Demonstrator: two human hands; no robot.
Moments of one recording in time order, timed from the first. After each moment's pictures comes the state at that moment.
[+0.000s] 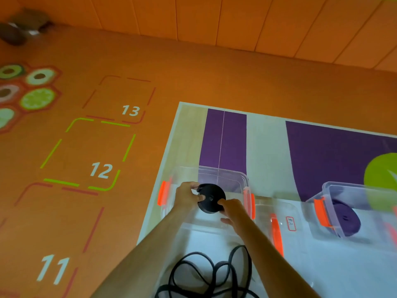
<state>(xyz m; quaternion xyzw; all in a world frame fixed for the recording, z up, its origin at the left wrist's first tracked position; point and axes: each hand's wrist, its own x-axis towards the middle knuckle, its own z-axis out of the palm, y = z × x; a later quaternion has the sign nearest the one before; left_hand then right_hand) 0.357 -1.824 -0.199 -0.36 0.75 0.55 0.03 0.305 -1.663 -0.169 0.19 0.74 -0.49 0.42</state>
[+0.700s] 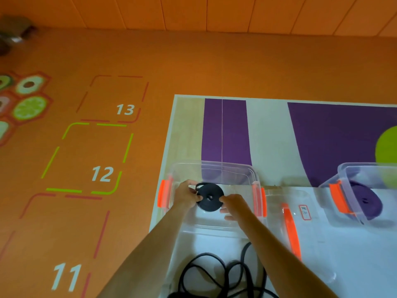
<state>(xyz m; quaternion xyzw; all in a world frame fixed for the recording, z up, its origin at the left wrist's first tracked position) 0.345 -1.841 -0.254 -0.40 0.73 0.54 0.13 0.292 -1.669 -0.227 0.20 0.74 -0.45 0.46</state>
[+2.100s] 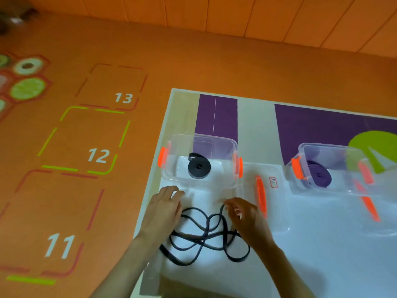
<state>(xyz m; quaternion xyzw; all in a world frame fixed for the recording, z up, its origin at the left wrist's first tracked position) 0.556 -1.772 -0.124 -0.10 0.98 0.15 -0.05 0.444 -1.522 -0.120 -0.23 0.89 -0.34 0.17</state>
